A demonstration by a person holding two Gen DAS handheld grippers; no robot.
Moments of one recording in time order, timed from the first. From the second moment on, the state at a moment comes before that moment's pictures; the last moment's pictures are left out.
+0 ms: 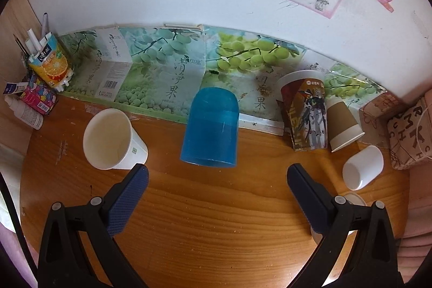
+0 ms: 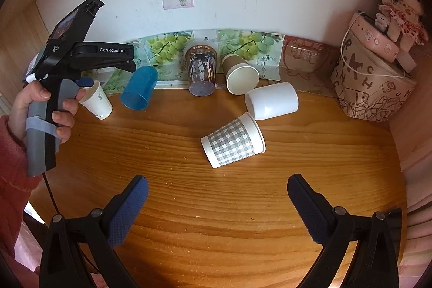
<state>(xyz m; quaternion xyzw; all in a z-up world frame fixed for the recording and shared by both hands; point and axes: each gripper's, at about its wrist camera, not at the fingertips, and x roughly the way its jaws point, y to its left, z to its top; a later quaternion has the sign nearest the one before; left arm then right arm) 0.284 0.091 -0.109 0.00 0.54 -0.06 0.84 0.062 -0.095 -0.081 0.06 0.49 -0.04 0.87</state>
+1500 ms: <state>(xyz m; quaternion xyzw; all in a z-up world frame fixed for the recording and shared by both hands) 0.377 0.082 -0.218 0.04 0.62 -0.03 0.78 0.108 -0.120 -0.122 0.11 0.51 -0.04 0.85</state>
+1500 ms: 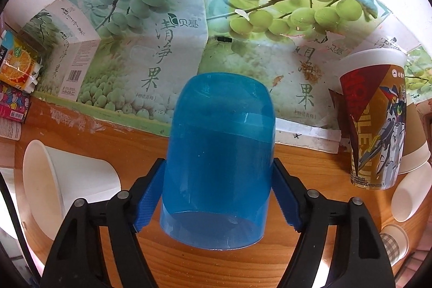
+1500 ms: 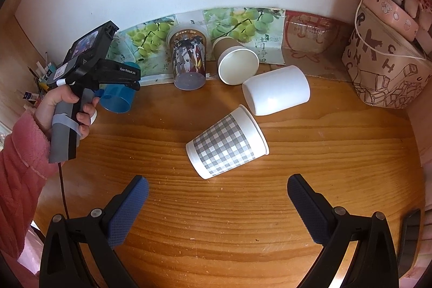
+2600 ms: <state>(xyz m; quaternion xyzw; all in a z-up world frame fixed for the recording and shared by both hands) 0.327 0.090 -0.197 0.12 0.60 -0.10 0.78 0.142 -0.077 -0.144 0.07 0.46 0.02 0.88</state>
